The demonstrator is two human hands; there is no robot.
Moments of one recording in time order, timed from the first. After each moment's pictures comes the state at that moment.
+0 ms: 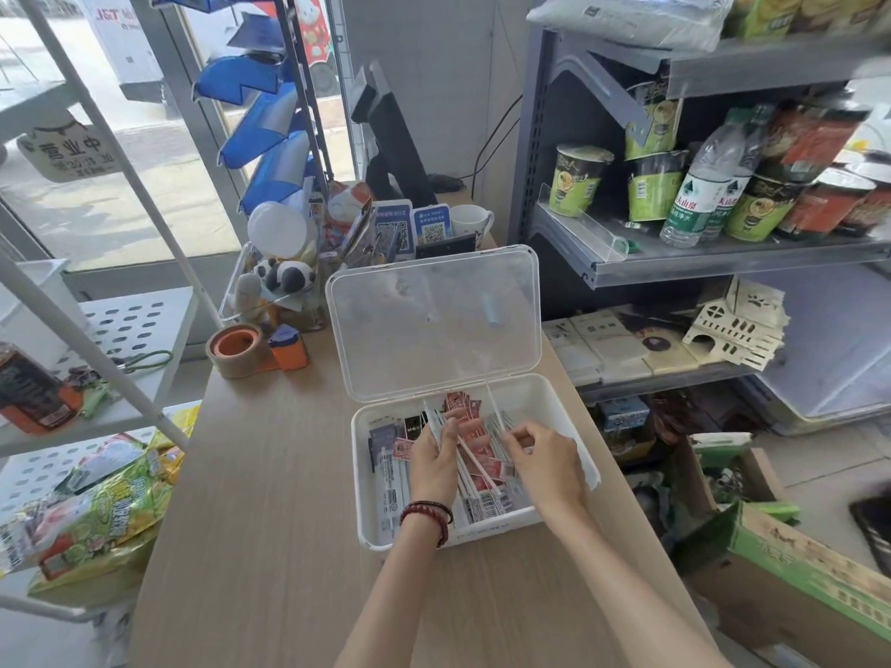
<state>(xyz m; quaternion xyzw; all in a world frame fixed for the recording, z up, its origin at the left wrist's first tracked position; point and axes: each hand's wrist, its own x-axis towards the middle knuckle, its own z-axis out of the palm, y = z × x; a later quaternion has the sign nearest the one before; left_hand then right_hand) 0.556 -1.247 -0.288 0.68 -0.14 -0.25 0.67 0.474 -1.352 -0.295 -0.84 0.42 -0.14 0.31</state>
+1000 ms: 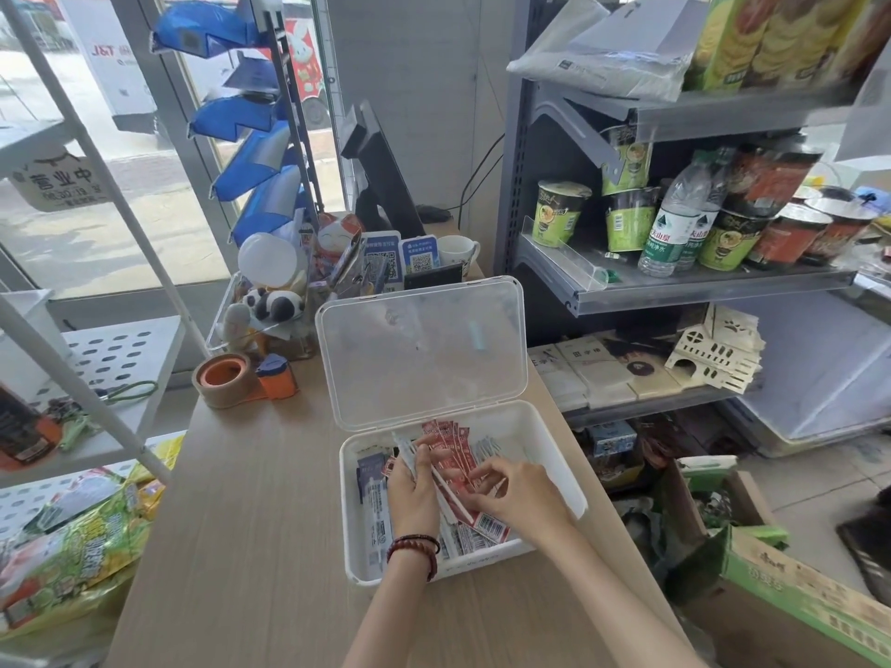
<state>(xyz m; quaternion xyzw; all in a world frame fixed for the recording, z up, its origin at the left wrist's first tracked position) 0.558 -1.244 -0.291 0.67 -0.08 -0.17 0.72 0.471 -1.357 -0.288 -0.87 0.31 -0.02 0.39</state>
